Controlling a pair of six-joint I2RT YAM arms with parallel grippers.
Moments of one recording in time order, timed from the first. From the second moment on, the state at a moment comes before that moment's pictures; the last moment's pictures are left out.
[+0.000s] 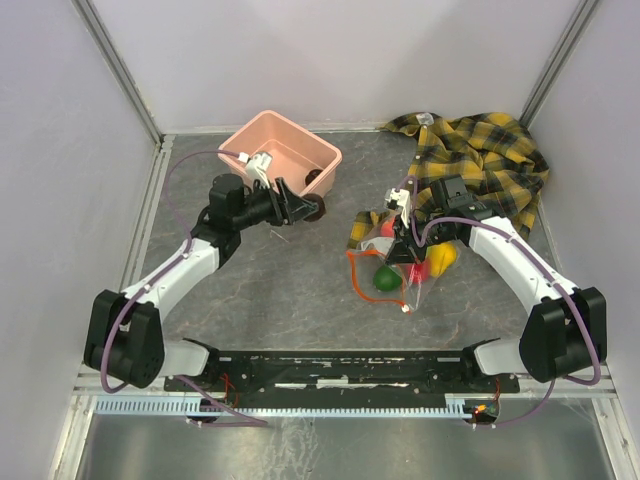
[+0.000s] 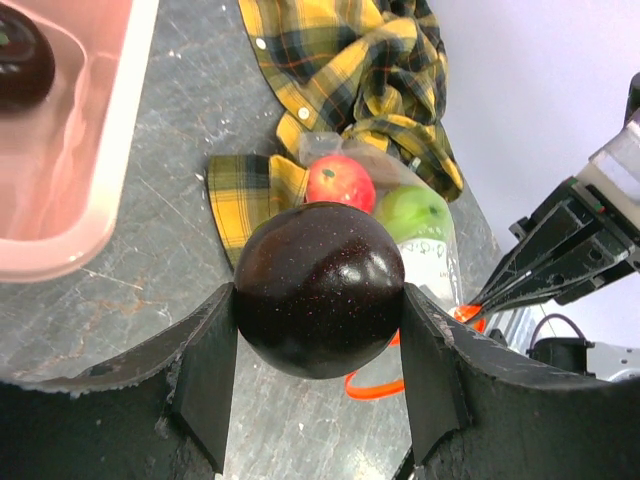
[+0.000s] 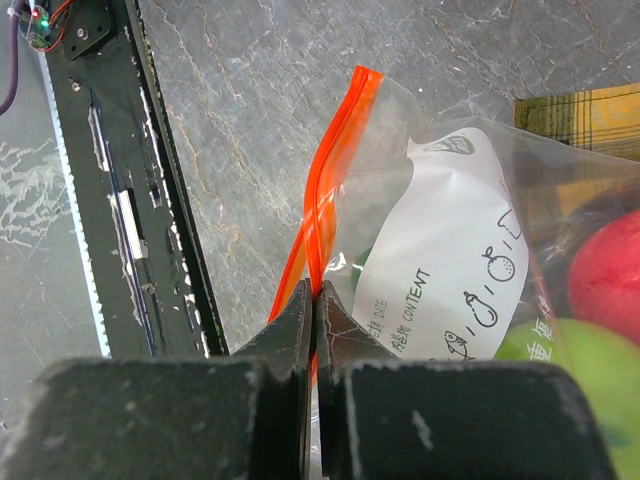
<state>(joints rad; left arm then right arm) -0.35 1.32 0.83 0.21 0.56 -0.56 0.29 1.37 1.06 -0.80 -0.89 -0.56</state>
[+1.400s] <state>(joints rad) -0.26 1.51 1.07 0.19 0.49 -0.56 0.29 1.37 1.06 -0.80 -0.89 -0.56</state>
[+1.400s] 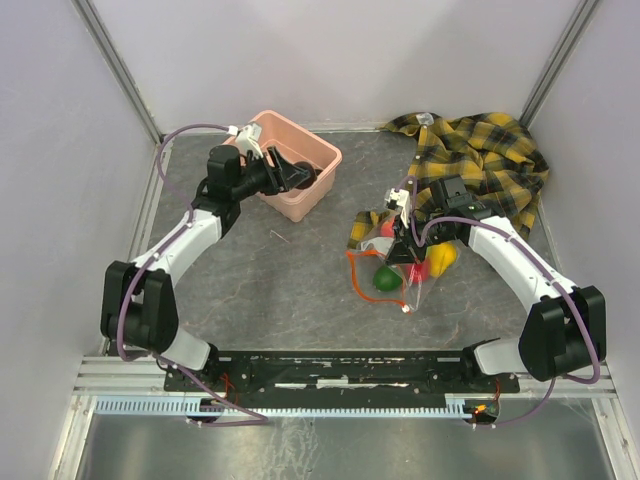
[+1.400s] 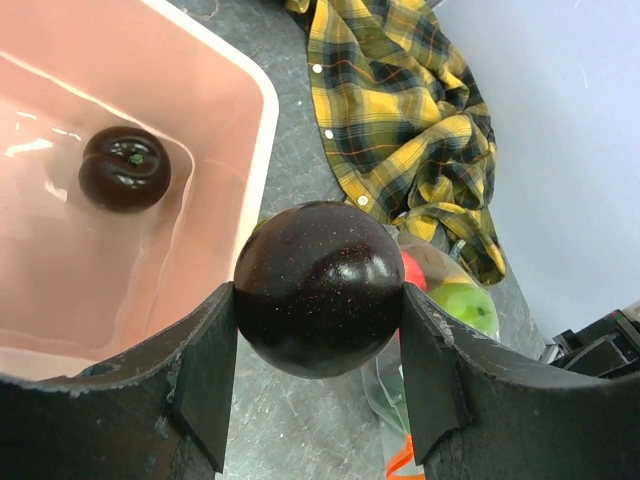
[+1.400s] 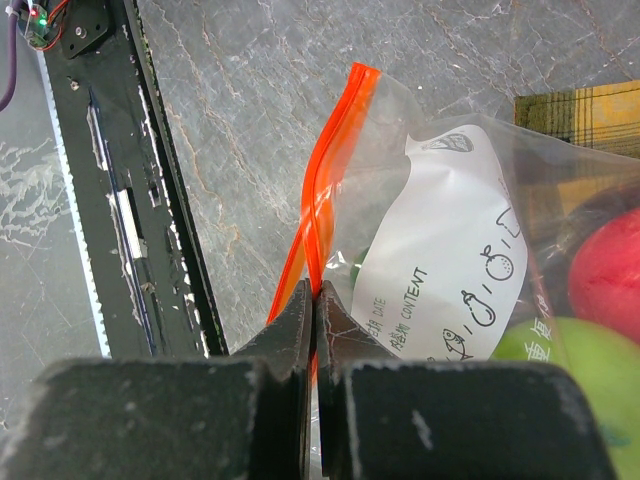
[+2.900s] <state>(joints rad) -0.25 1.67 1.24 0.05 0.21 -0.44 0.29 1.38 1.06 -0.81 -0.89 -0.57</state>
